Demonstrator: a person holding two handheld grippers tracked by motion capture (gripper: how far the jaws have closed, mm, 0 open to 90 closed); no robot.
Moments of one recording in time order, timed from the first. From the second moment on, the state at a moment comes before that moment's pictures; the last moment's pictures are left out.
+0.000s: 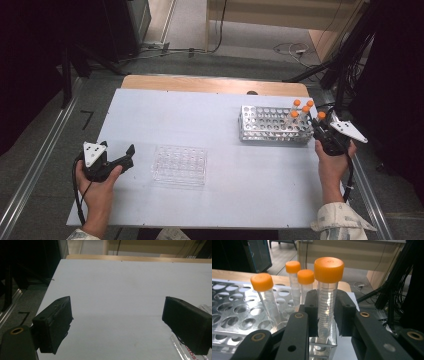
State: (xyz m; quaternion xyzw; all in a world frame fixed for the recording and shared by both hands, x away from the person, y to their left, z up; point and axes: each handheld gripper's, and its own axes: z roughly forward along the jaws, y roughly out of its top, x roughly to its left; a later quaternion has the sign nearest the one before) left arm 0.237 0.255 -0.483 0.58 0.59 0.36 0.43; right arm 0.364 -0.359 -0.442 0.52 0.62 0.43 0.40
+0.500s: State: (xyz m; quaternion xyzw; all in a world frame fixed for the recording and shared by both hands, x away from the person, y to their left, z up) left arm 0.232 0.248 -0.458 0.57 0.59 0.35 0.46; right arm 0.344 -0.354 -0.413 0.50 0.62 0.46 0.39
